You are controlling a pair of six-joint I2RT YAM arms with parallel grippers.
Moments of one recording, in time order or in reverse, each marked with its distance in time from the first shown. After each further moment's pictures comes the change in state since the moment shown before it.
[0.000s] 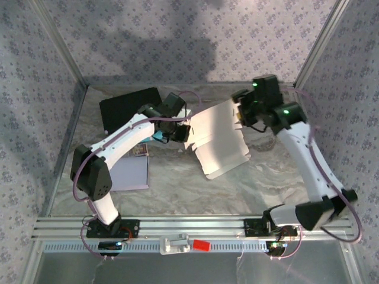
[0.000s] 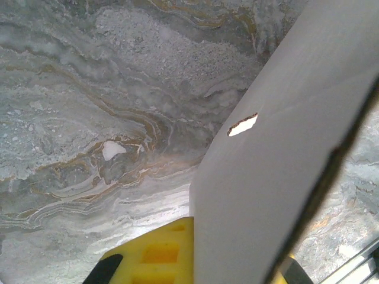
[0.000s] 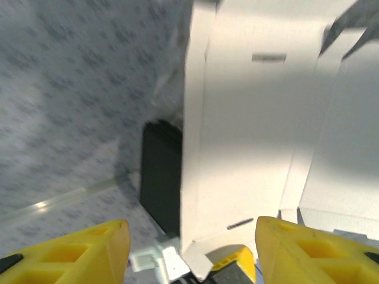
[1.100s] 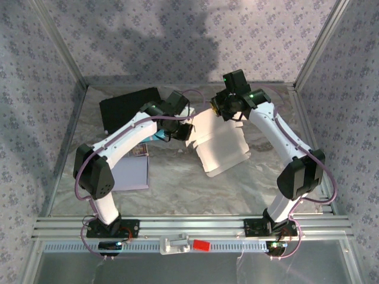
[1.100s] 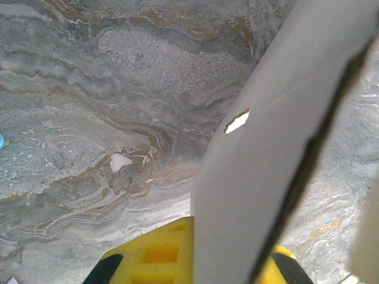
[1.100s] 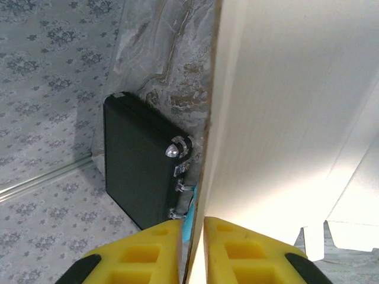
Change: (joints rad) left arm -0.022 0.026 0.061 -0.028 -0.043 0.051; right arm 0.047 0.292 0.100 0.089 -0.071 0.007
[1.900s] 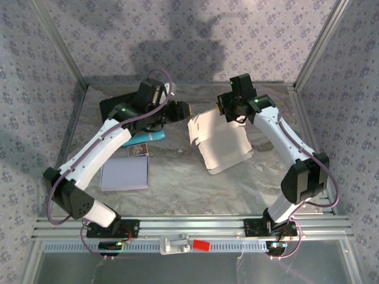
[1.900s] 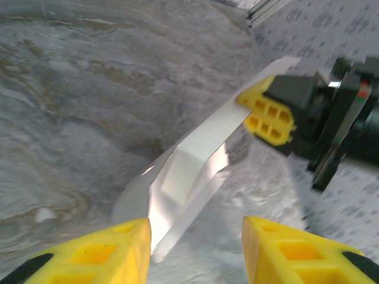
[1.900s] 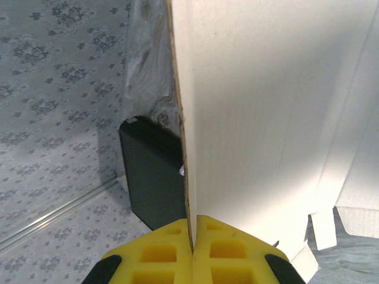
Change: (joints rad) left arm 0.068 -0.243 -0.054 0.293 0.107 -0.459; right arm -0.047 -0.058 -0.127 0.121 -0.005 0.133
